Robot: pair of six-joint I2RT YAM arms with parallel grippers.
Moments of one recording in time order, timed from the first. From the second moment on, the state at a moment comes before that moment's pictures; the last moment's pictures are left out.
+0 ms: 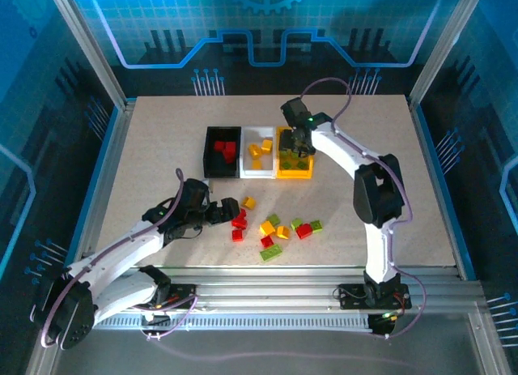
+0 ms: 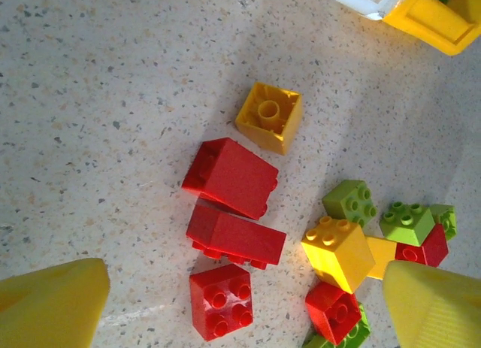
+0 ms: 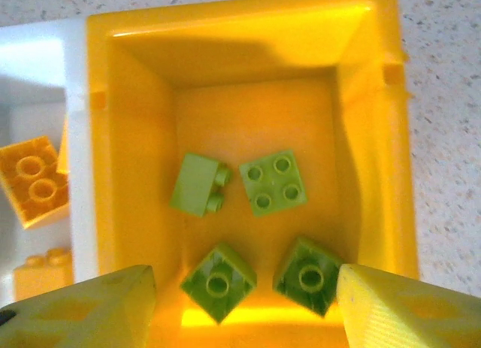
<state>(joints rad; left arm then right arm) -0.51 1.03 0.57 -0.40 0.14 -0.79 0.46 2.01 1.71 -0.80 0.16 0.55</state>
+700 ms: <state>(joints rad) -0.77 1.35 0.70 -0.53 0.03 -0.68 0.52 1.55 1.18 -0.65 0.10 0.58</state>
